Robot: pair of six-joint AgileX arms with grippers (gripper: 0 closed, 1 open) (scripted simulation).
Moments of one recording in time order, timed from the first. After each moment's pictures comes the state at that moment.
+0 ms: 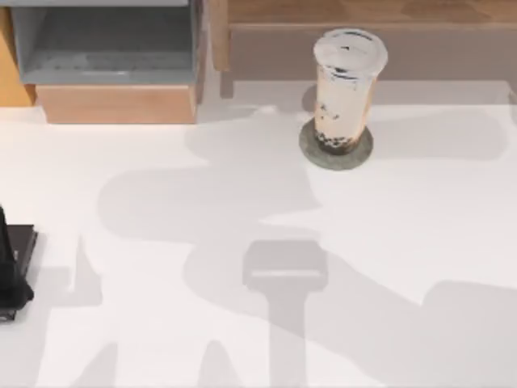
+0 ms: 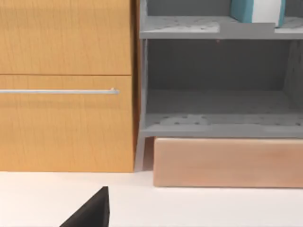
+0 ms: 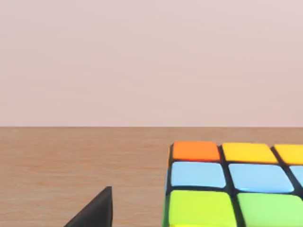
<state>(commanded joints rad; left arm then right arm) 0.00 0.00 0.00 0.00 0.00 0.00 -0.20 3.03 4.06 -0.93 -0.17 0.02</state>
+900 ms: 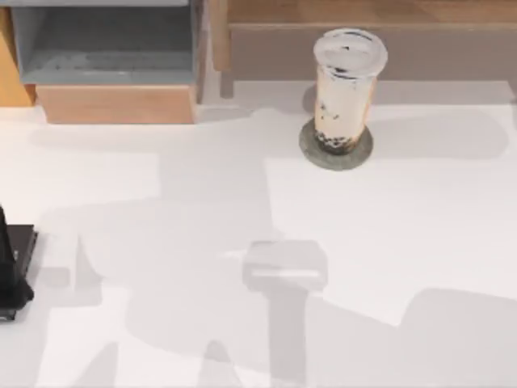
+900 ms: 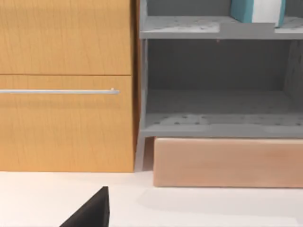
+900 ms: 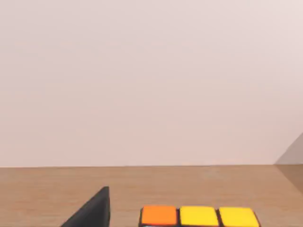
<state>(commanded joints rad) 0.00 0.00 0.00 0.00 0.00 0.00 -0.22 2.92 4.04 -0.98 -0.14 0.02</state>
